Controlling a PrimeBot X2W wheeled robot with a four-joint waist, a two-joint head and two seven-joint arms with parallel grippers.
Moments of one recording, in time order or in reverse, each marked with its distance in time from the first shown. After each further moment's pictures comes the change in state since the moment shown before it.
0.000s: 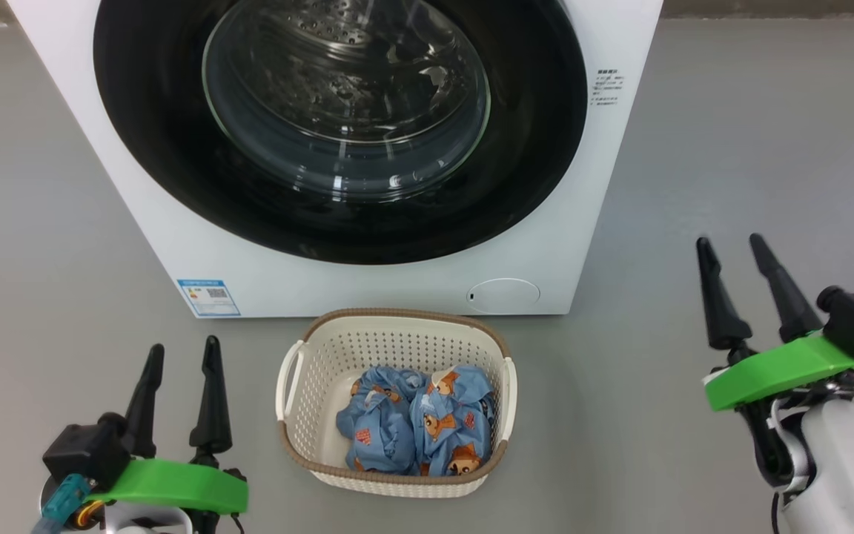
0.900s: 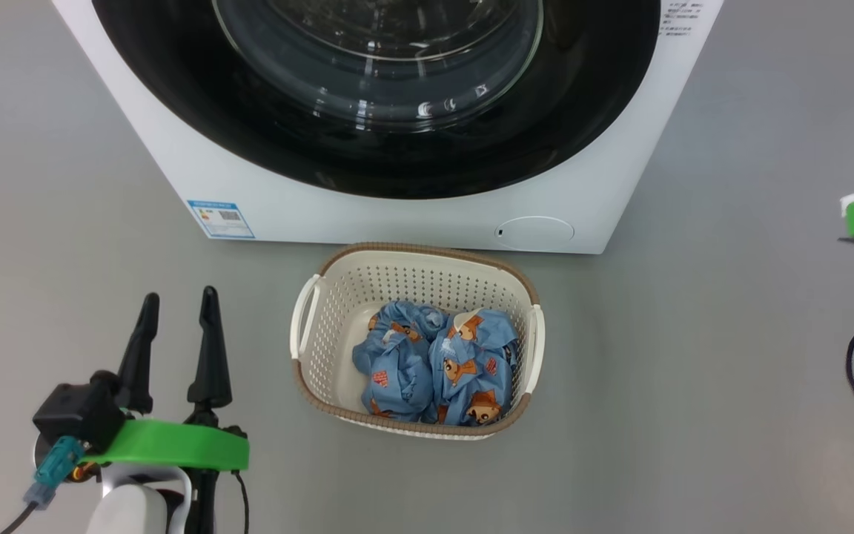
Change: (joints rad) left arm -0.076 -0.013 0.002 -0.035 0.020 -0.002 0.000; right arm -0.305 -0.170 -0.044 0.043 0.447 0.000 0.035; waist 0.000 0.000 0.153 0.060
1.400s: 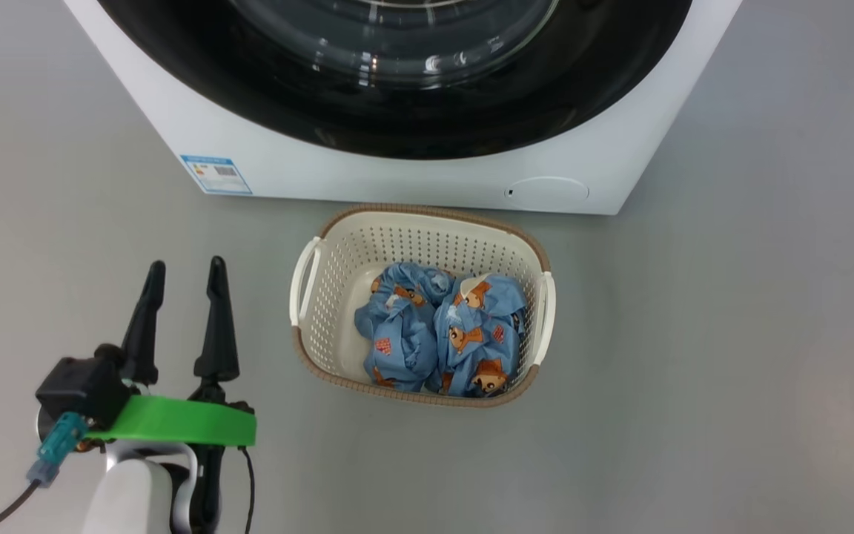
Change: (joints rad) left arm -0.050 -0.003 -0.019 -0.015 0.010 -0.001 0.000; right arm -0.192 -0.075 0.054 0.079 0.353 0.000 0.171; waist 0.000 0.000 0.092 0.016
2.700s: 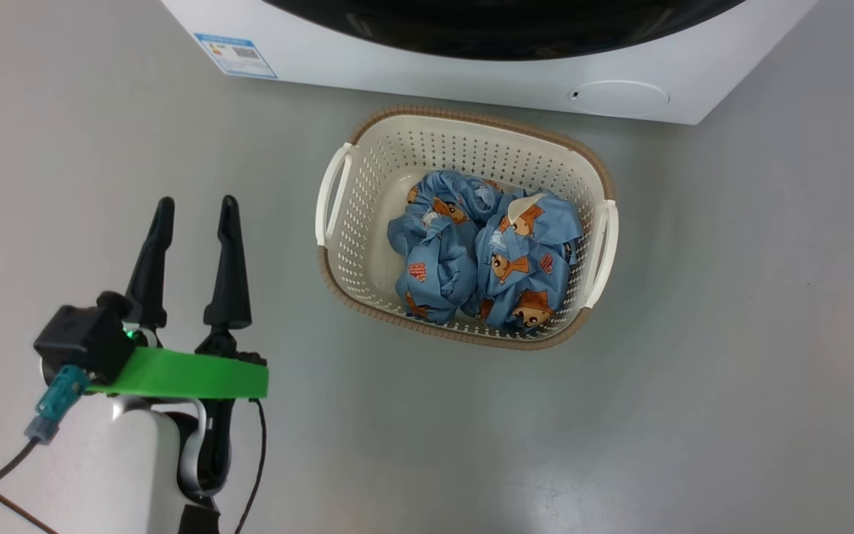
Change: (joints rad) left arm -0.103 -0.008 -0.033 -0.017 -0.002 -0.007 0.000; right arm -0.345 -0.049 0.020 0.114 0.402 0.000 0.562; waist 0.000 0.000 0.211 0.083
